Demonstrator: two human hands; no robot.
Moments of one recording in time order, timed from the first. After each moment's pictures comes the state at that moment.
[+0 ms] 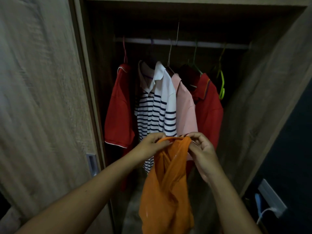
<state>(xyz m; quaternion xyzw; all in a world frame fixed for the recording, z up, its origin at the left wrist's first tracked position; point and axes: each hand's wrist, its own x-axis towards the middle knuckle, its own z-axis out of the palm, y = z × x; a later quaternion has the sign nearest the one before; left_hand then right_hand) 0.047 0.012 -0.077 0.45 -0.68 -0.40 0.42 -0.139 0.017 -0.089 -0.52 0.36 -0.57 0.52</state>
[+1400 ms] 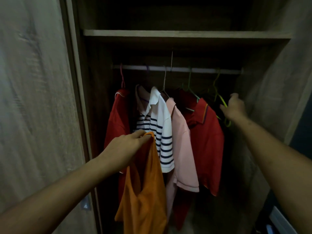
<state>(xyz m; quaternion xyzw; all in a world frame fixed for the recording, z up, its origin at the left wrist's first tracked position) 0.086 0.009 -0.001 0.56 -0.79 0.23 0.12 -0.245 -0.195 0.067 -0.59 0.68 -0.44 0.00</state>
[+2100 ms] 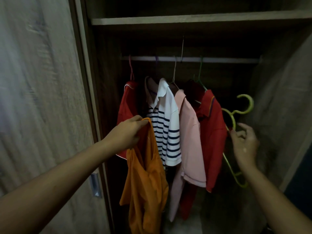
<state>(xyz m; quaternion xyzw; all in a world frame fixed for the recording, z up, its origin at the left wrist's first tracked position) 0.115 -0.020 0.003 0.60 -0.77 0.09 0.18 -0.236 -0.132 -0.075 -0.55 0.47 -0.68 0.13</state>
